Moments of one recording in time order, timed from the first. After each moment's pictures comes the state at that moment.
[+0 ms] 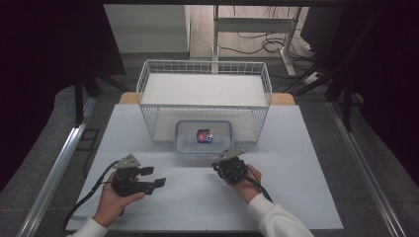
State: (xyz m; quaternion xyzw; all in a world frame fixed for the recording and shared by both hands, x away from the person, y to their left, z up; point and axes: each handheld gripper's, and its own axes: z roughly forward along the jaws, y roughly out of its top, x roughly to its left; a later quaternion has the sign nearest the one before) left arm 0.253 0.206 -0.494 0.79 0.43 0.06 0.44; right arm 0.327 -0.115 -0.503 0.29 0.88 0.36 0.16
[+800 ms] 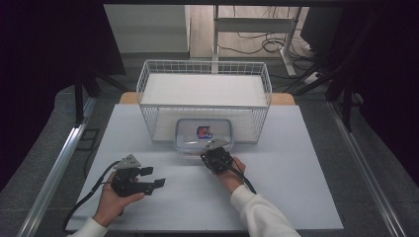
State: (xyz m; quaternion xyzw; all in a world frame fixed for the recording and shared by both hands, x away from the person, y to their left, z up) left arm 0.254 0.209 -0.495 0.79 0.43 0.07 0.44; right arm 0.360 -0.075 -0.516 0.31 0.86 0.37 0.16
